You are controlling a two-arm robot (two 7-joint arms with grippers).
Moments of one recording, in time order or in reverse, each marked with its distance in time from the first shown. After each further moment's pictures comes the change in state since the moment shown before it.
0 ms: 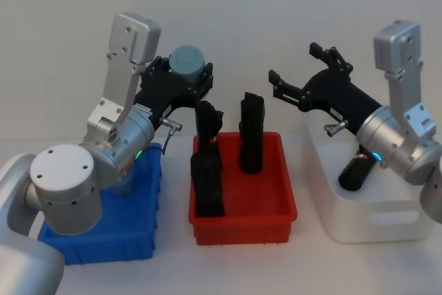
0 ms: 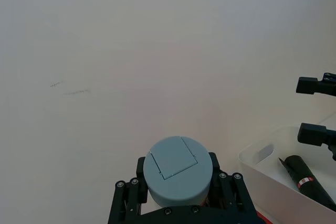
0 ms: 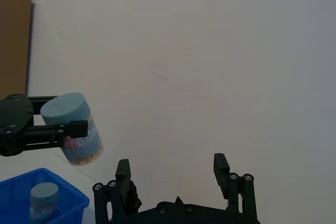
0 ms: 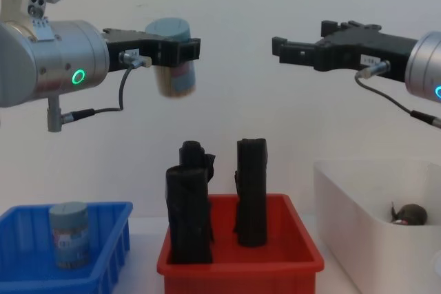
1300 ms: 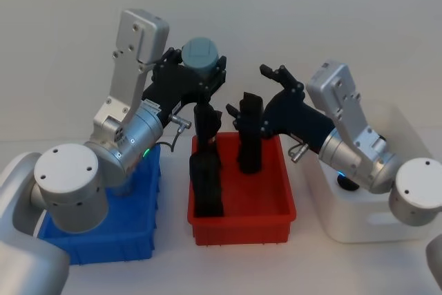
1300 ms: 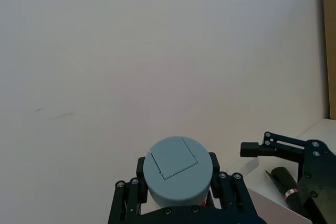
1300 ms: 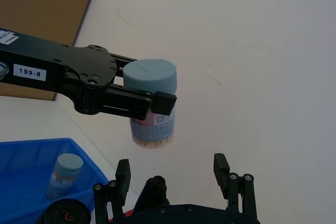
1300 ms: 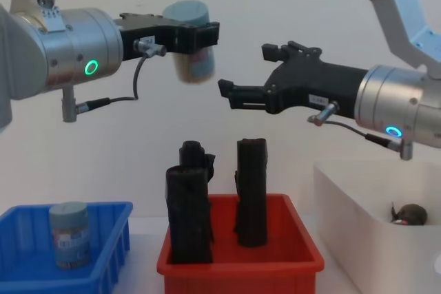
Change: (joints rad) left arm -0.004 -0.013 0.009 -0.008 0.018 -0.053 -0.047; right arm 0.050 -0.033 -0.079 0.137 -0.196 -0.199 0.075
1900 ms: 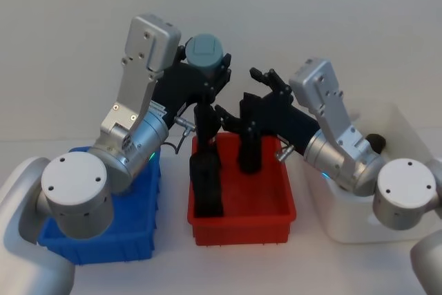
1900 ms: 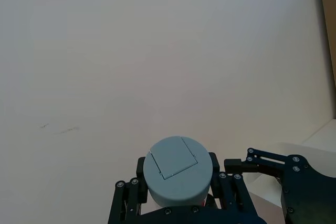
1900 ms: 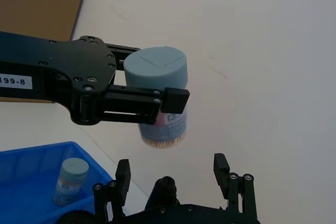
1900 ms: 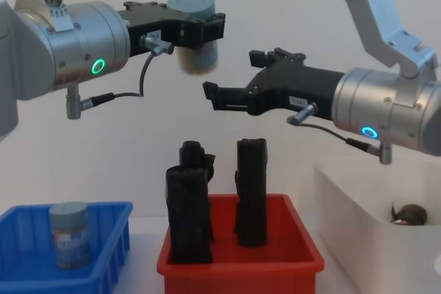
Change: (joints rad) left arm 0.024 -0.004 0.017 -0.036 0.066 -0.040 0.035; right arm -0.001 -0.028 -0.034 -0.009 0.013 0.077 -0.054
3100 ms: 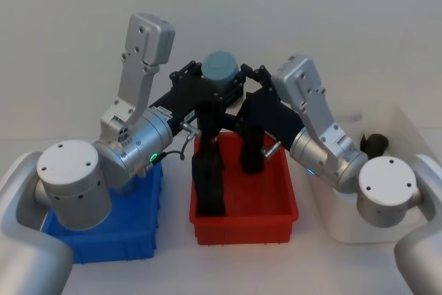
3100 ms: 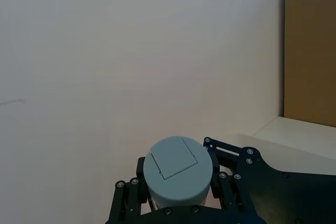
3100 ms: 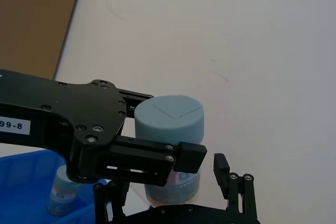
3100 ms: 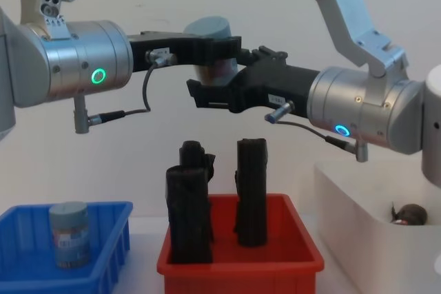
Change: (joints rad) left arm -0.041 -0.004 -0.024 0.077 -0.151 0.081 -0.165; right arm 0.031 -0.035 -0.035 0.043 -0.024 -0.001 -0.063
